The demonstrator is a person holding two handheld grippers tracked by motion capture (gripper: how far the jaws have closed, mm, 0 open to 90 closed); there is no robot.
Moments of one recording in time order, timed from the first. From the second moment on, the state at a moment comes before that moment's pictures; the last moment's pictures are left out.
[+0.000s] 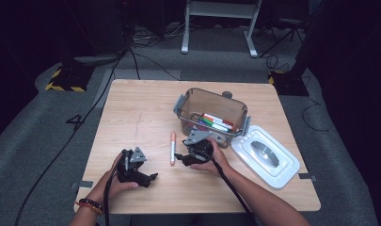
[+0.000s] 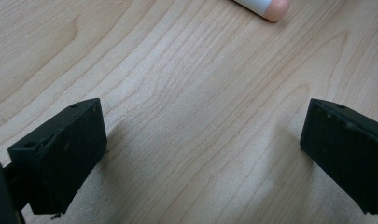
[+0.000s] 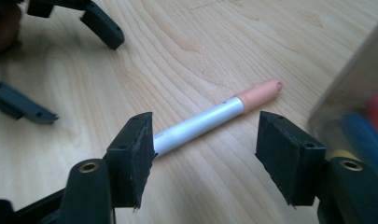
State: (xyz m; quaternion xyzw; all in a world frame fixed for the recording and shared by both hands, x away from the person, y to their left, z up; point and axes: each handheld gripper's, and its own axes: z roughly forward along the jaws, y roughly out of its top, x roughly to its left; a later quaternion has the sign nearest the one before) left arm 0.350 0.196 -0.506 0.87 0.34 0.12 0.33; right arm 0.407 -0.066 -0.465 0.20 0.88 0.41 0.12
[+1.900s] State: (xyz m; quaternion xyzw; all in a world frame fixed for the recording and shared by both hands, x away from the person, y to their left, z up) left arm 0.346 0.197 -0.506 0.87 0.34 0.12 0.33; right arm 0.384 -0.122 -0.490 0.19 0.92 0.35 0.08
